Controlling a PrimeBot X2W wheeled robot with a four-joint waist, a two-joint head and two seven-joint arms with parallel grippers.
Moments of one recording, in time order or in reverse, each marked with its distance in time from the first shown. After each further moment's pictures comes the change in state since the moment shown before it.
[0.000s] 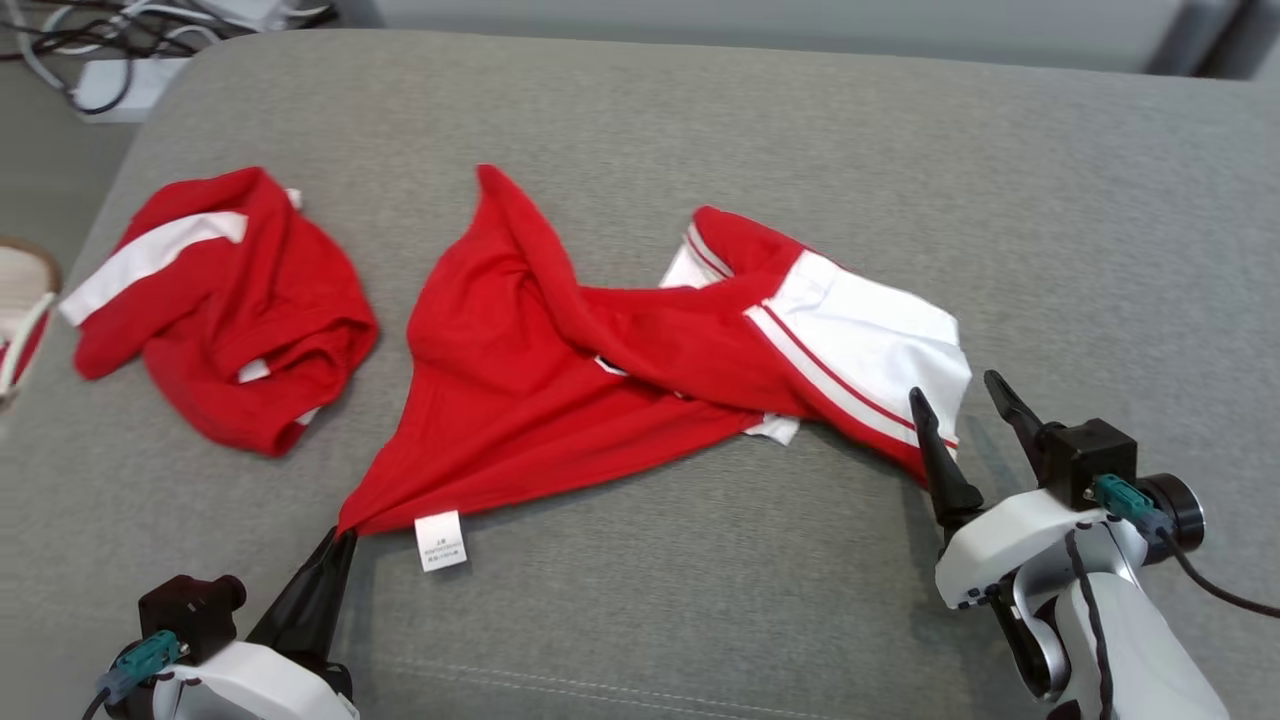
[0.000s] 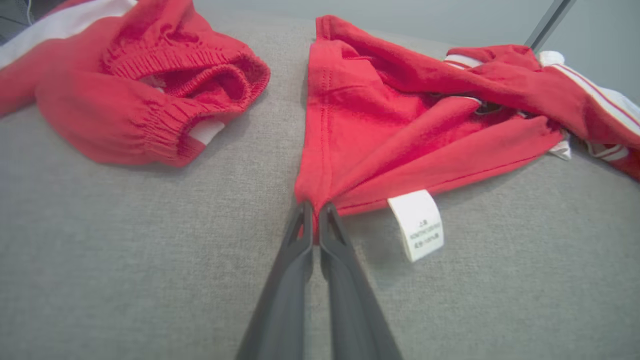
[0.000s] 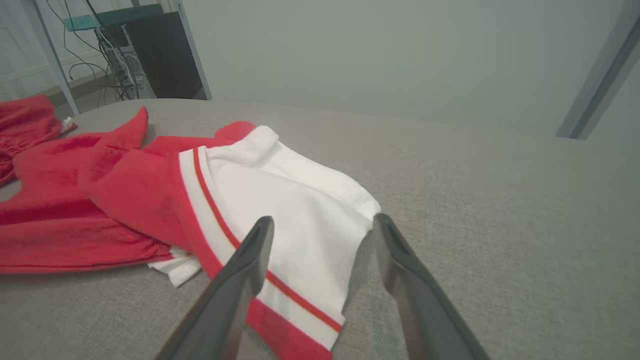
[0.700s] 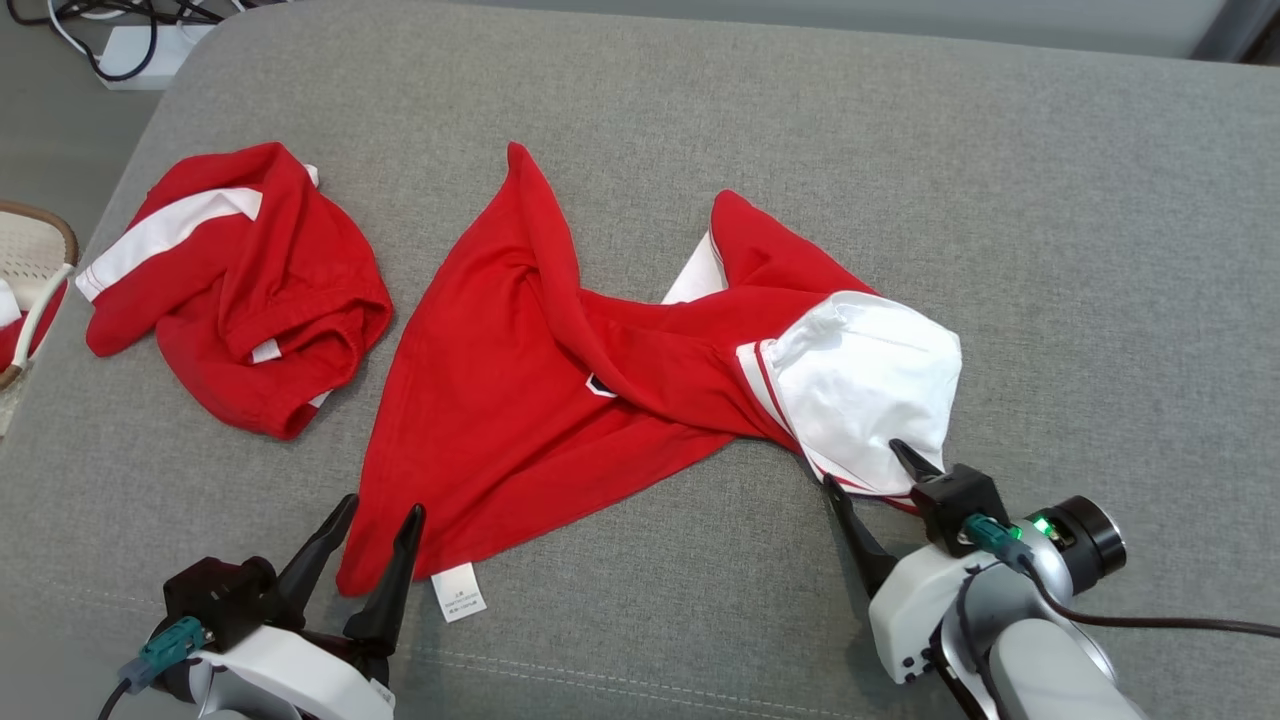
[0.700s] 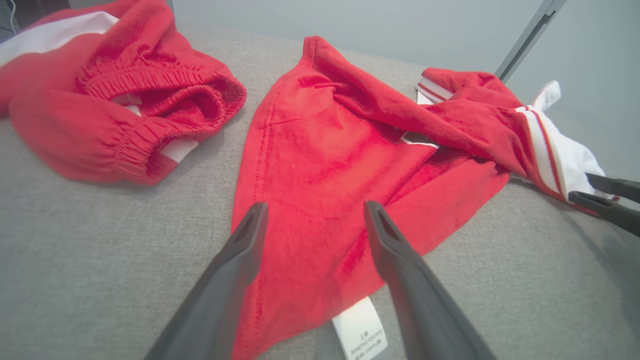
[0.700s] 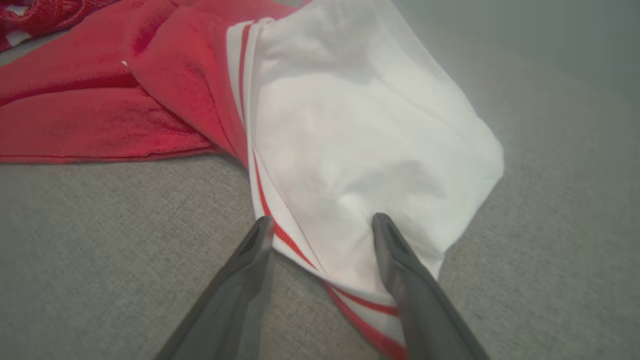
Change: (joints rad) left arm 0.000 -0.014 -0.033 -0.092 -0.025 0.000 0.000; right arm 0.054 -0.006 0.158 -0.055 -0.123 0.000 0.179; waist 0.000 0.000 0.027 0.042
